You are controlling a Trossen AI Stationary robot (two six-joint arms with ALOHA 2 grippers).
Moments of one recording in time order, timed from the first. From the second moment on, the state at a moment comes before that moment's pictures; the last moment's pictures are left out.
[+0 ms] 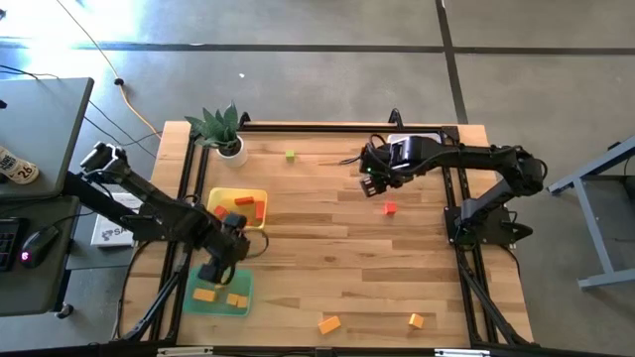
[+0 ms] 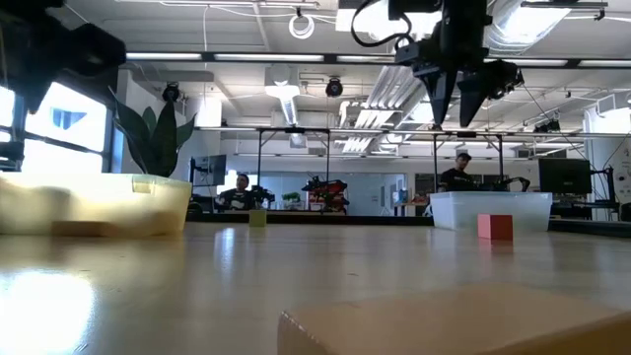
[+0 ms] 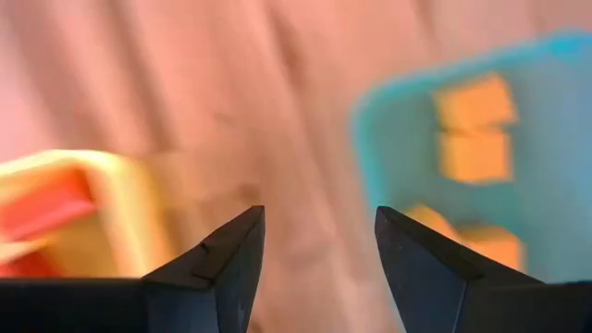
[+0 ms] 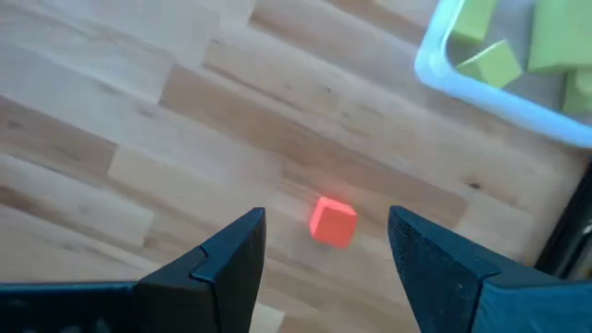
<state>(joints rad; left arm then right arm) -0.43 1.23 0.91 -1.01 -0.04 -0.22 -0.18 1.52 1.36 -1.27 0.19 0.96</state>
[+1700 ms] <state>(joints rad) 0.22 1.14 0.91 -0.66 -0.45 0.00 -0.19 1.52 0.89 -0.88 -0.02 1.00</state>
